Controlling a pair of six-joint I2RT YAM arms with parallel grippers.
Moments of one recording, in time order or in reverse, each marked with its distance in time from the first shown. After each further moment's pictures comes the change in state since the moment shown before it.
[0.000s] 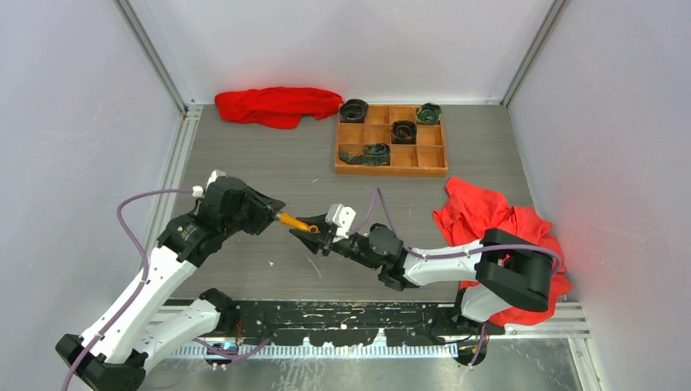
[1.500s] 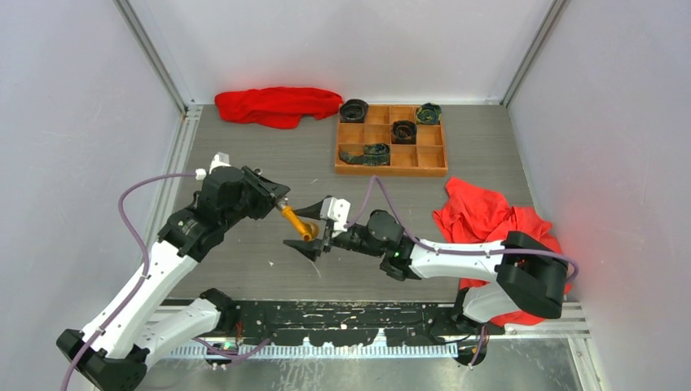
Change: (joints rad) left arm 0.002 0.043 0.051 0.131 0.002 0.104; right arm -0.068 -0.080 0.093 -0.228 -0.207 -0.022
